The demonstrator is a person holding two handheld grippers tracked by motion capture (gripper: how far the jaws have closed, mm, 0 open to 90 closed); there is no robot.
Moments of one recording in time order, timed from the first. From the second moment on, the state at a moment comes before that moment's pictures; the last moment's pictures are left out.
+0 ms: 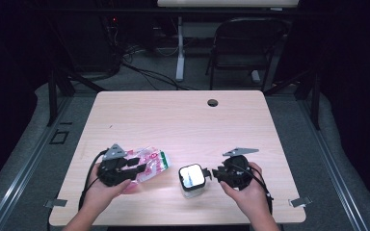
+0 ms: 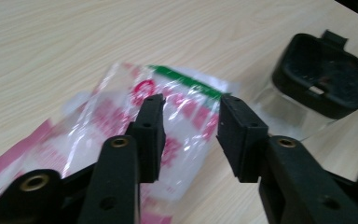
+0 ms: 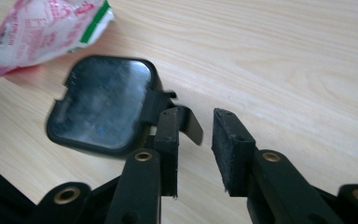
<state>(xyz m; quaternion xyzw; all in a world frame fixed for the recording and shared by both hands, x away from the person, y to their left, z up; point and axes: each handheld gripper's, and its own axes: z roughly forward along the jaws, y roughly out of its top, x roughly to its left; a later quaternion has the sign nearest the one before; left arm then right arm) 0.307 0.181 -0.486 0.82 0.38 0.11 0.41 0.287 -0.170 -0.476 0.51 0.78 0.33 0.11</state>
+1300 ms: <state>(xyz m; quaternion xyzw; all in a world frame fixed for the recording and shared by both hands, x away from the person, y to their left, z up) 0.288 0.094 -0.513 0.89 0.25 0.04 0.37 0.300 -0.151 -0.490 0.51 0.77 0.36 0.09</state>
